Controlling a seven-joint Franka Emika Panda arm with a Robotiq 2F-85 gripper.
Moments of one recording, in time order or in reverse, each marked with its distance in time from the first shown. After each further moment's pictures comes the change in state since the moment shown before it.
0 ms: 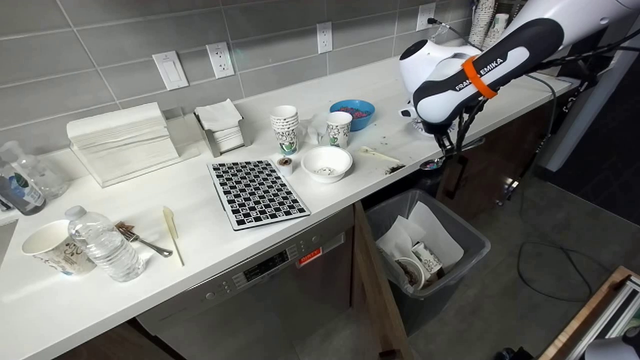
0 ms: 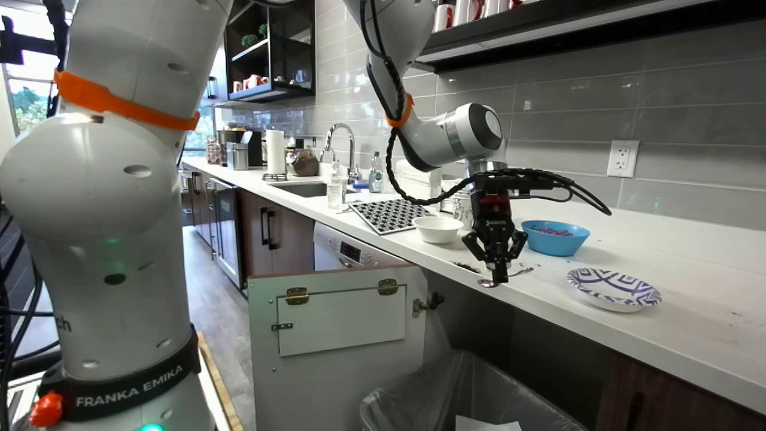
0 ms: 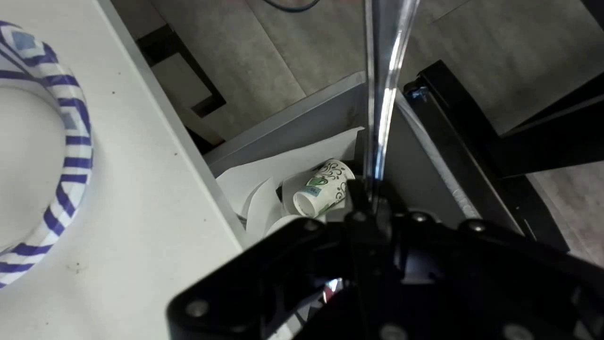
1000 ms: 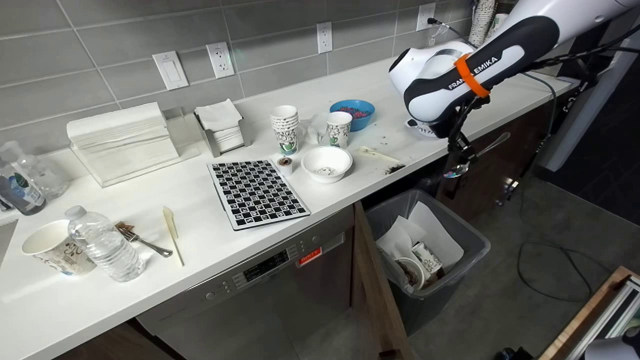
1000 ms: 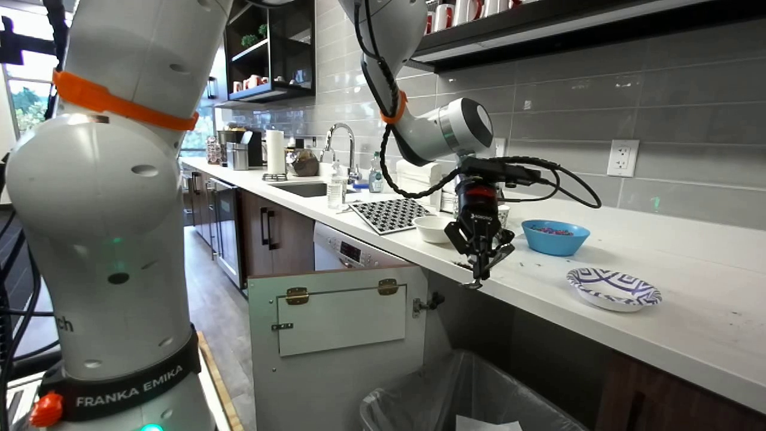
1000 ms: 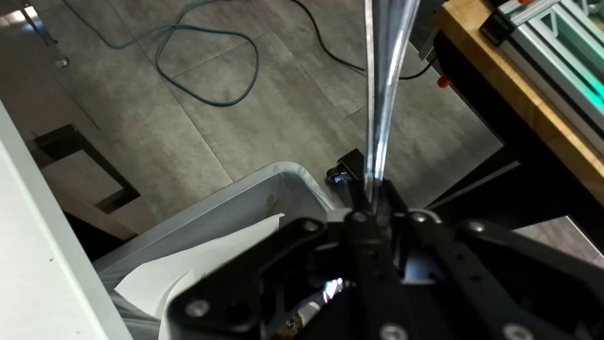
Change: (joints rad) arm 0.034 0.002 0.017 0.035 -0.023 -0.343 0.010
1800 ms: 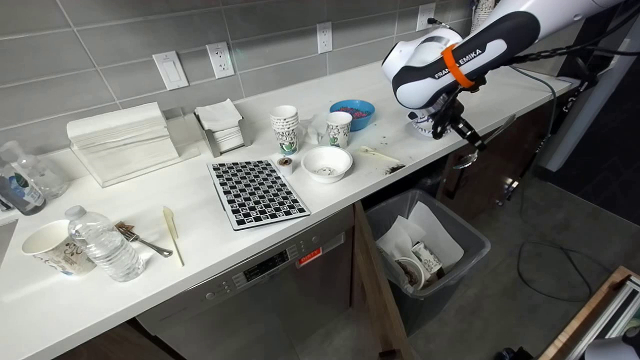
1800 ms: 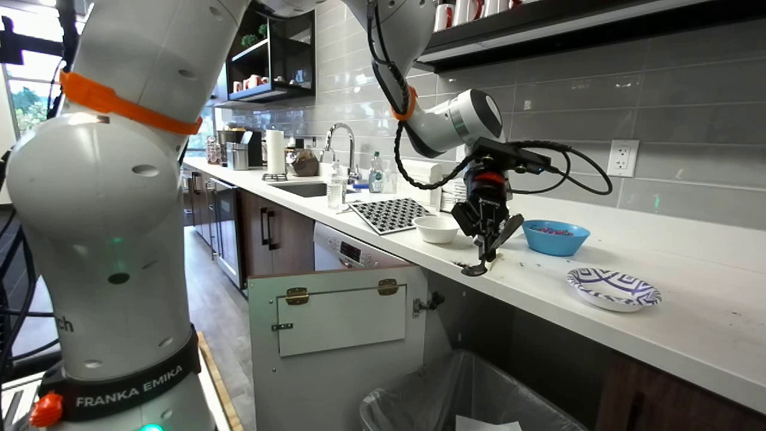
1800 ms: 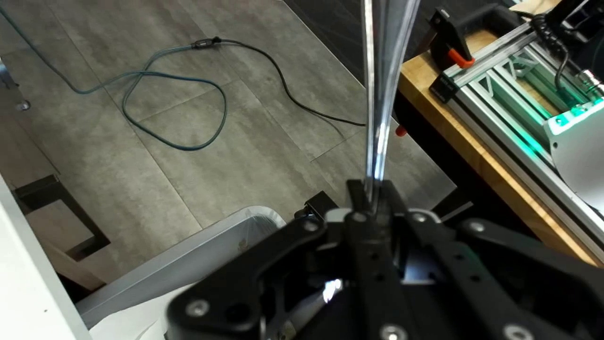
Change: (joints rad) arm 0.002 0.065 0.006 0.157 -0.013 -0.235 -0.067
